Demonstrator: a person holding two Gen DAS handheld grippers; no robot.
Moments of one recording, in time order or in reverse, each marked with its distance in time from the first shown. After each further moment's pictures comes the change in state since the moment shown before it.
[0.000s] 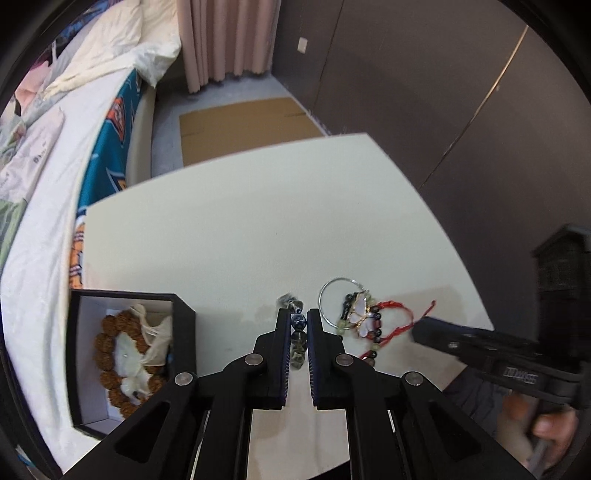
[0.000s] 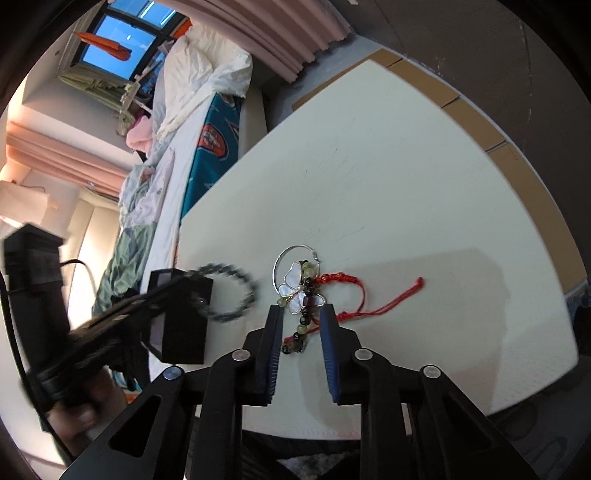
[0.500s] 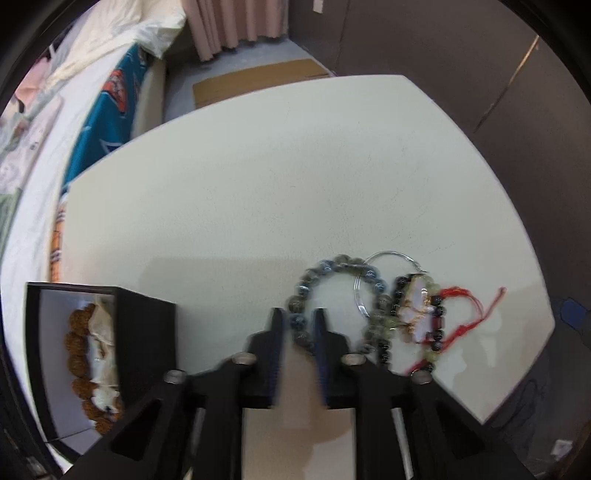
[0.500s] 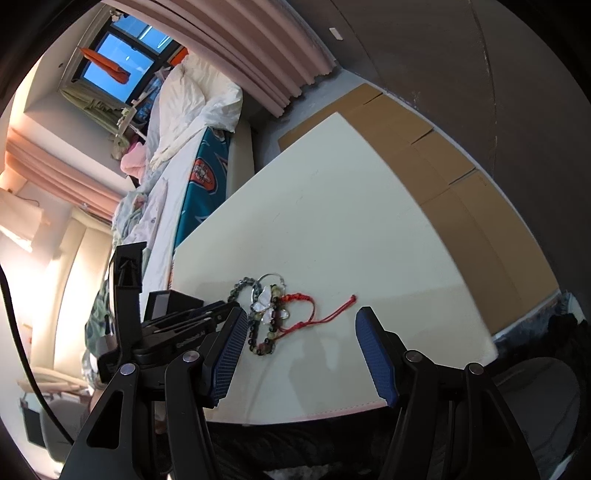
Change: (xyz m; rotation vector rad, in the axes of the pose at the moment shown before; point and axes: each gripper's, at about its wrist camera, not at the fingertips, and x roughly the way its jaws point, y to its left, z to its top) left arm 0.078 0.001 -0.005 -0.006 0.154 0.128; right arm -0.064 -0.014 -0.007 0.002 -0.138 -0.054
